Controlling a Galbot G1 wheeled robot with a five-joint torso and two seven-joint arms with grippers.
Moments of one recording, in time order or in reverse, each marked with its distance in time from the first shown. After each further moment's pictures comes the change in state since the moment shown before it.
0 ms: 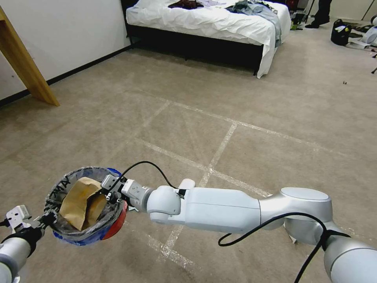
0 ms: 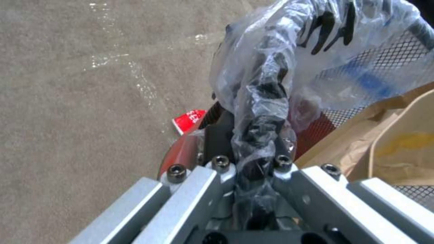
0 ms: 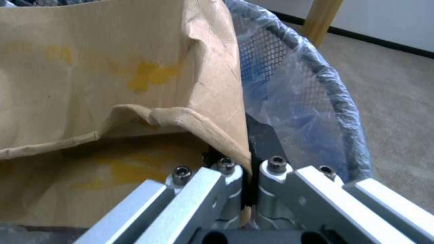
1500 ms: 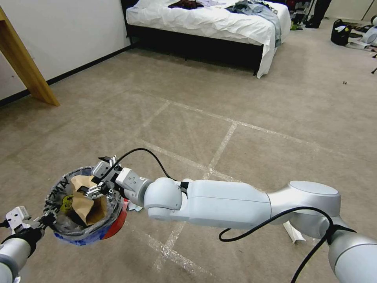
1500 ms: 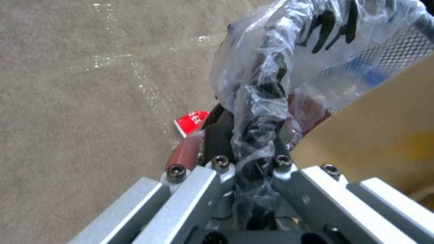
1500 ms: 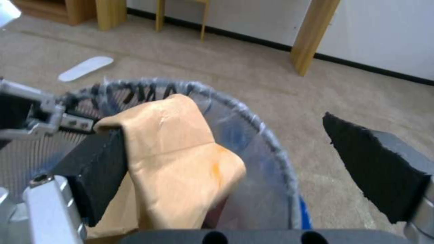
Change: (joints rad) left arm -0.004 -0.012 -0.001 0.004 0.004 0.000 -0.003; right arm 0.055 -0.039 0.044 0.171 0.056 -0.061 0.081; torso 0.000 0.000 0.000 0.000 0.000
